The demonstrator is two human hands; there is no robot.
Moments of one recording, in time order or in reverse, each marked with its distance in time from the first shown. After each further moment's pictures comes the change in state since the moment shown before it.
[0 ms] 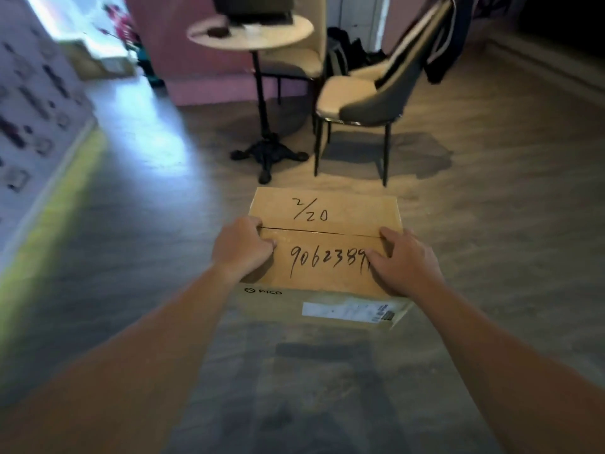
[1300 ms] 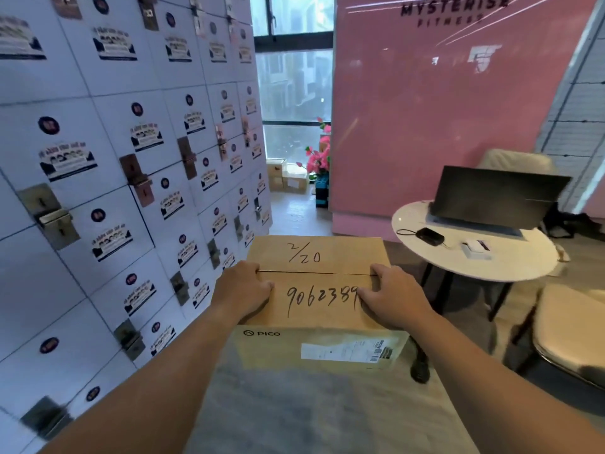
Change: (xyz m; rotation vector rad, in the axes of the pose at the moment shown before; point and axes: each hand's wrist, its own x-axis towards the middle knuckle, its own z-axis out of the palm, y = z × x) left_hand 0.450 -0.201 -0.526 0.182 0.406 -0.269; right_hand 0.479 -0.684 -0.006 0.077 -0.183 -0.561
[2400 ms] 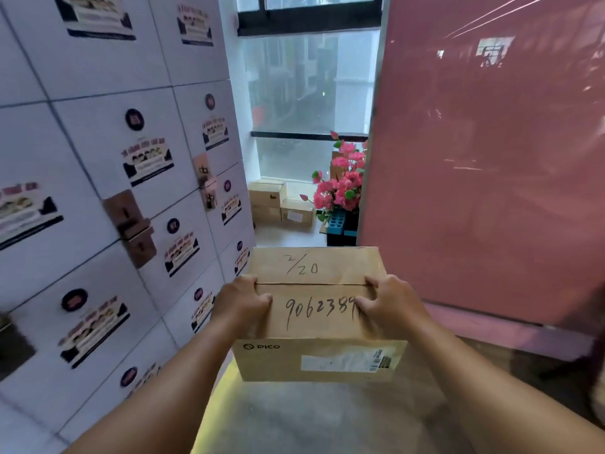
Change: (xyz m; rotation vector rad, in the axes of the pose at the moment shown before) left_hand 0.943 -0.051 0.212 -0.036 -0.089 -0.046; right_hand 0.964 -0.005 0.142 0.074 -0.060 0.023
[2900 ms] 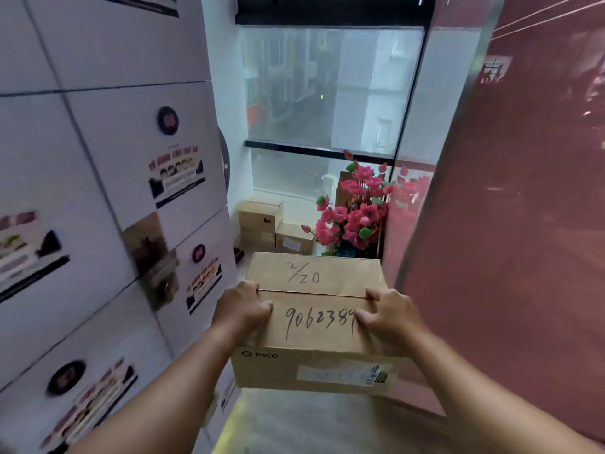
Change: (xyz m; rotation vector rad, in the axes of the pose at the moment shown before) left_hand 0.435 -0.031 0.050 -0.031 -0.032 -0.004; right_hand 0.426 -0.038 0.049 -0.051 -0.043 0.063
